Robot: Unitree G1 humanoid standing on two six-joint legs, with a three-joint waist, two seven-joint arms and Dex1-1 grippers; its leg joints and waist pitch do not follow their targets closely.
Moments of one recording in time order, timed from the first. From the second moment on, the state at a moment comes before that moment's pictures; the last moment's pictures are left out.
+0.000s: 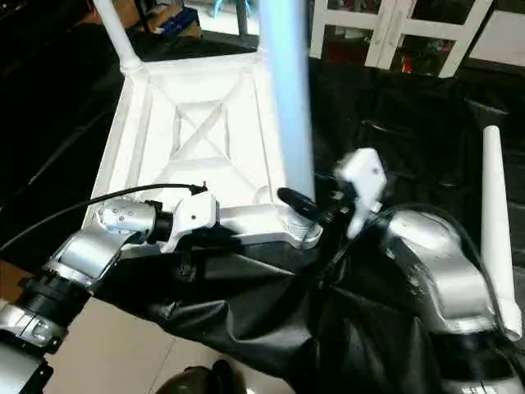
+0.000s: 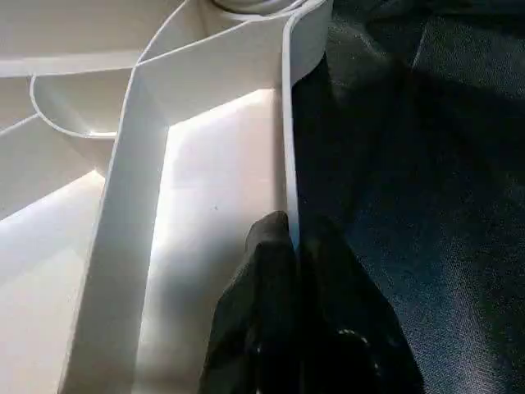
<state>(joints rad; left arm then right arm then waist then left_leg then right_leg) -0.60 0.38 -0.37 0.40 0.06 0.05 -1.13 -0.34 -0.51 0.05 -0.06 0.39 0.32 0.82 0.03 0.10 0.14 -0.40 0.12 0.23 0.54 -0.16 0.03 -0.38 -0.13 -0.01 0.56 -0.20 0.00</state>
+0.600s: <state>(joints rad) -0.60 0.37 -0.37 0.39 0.06 0.04 -1.13 -0.20 -0.50 0.00 -0.13 0.39 0.19 0.82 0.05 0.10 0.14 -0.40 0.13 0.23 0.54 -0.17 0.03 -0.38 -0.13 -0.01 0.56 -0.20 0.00</state>
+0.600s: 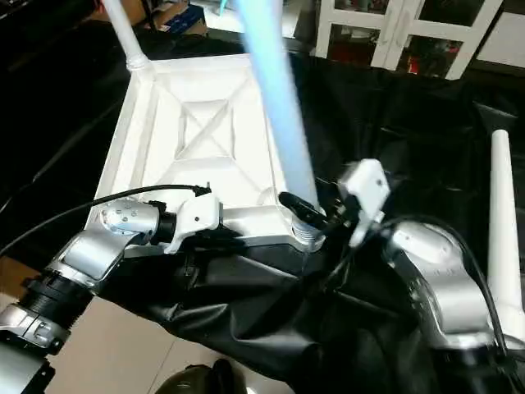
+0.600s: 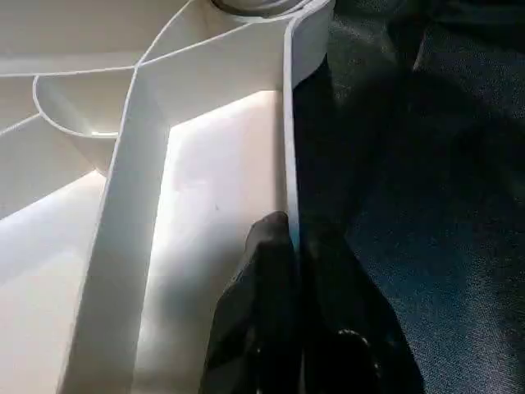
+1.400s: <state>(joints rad) -0.62 0.37 -0.38 0.41 0.06 0.04 -1.14 -0.18 -0.51 0.00 -0.14 0.37 0.17 0.83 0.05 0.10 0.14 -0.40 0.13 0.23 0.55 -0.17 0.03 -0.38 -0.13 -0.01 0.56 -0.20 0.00</state>
